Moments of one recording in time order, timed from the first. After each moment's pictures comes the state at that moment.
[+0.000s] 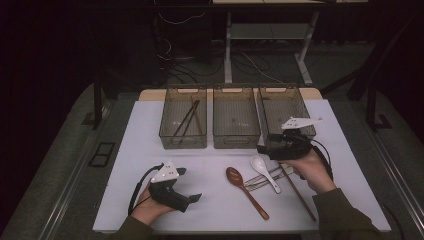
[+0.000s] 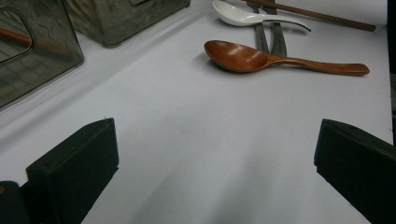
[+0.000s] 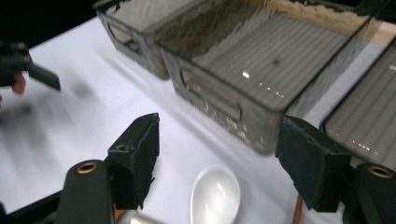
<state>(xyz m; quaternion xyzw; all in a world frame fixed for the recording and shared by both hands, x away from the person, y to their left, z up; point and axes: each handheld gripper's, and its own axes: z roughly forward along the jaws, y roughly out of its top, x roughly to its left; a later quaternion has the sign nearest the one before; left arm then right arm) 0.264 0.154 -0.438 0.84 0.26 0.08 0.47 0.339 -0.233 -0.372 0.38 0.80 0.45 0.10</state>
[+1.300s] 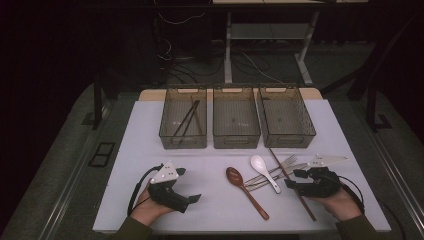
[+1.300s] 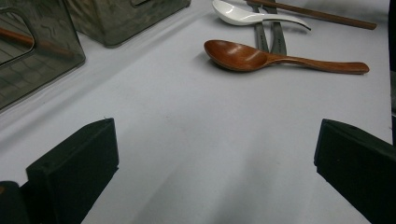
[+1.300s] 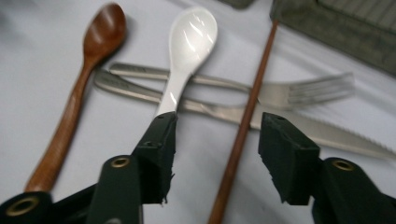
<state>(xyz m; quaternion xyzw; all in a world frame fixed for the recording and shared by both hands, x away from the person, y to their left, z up) 0.262 0.155 -0.437 0.84 0.26 0.09 0.47 0.263 -0.296 -0.422 0.42 0.82 0.37 0.11</state>
